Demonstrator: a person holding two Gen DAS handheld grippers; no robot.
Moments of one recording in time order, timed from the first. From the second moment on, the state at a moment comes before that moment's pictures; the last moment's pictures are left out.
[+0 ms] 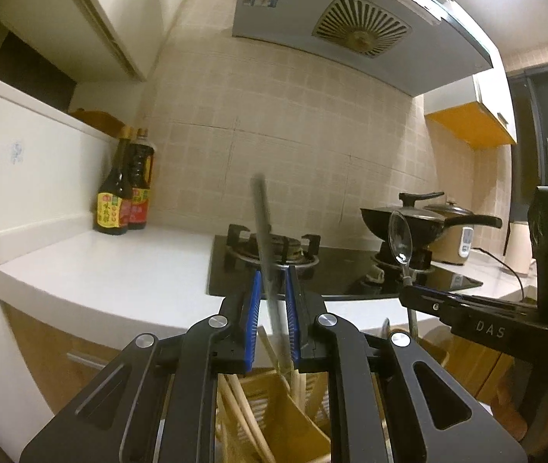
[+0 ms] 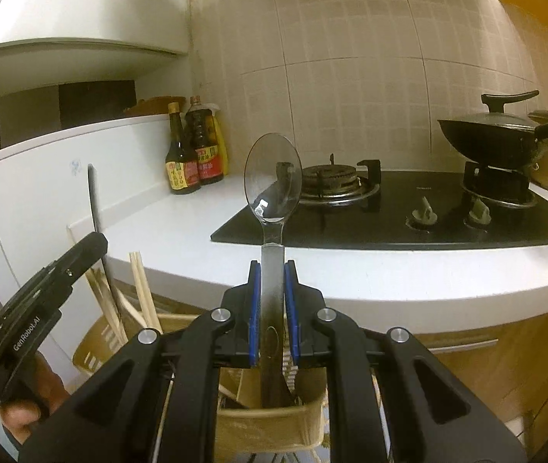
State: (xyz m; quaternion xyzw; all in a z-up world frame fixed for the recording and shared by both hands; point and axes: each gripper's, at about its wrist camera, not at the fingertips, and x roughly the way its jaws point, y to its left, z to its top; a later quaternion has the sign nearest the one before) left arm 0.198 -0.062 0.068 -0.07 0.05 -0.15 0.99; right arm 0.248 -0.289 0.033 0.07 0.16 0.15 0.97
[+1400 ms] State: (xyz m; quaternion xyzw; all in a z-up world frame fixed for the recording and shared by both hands) left arm 0.049 -0.060 0.010 -0.05 0.08 -0.01 0.99; right arm 0.086 -0.290 -0.061 0.06 0.16 0.02 0.99
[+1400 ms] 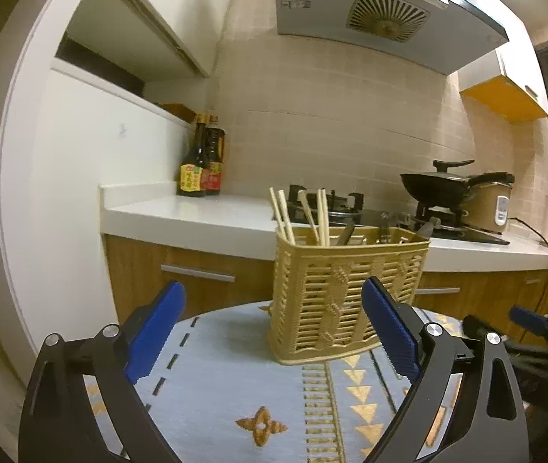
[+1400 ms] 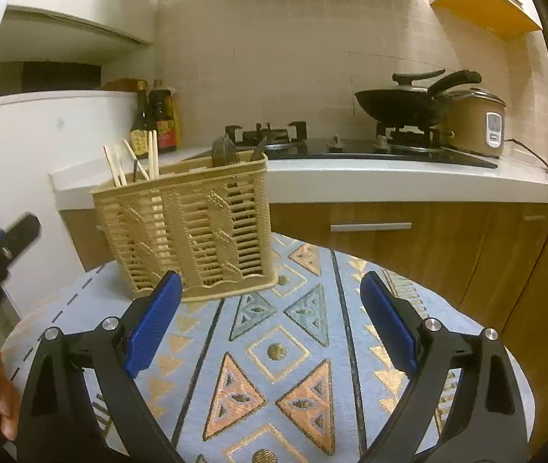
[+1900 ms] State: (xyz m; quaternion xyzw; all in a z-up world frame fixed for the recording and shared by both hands) left arm 0.047 -0.067 0.001 -0.02 0.10 -0.01 0.99; right arm 0.083 -0.284 -0.064 0.05 0.16 0.02 0.99
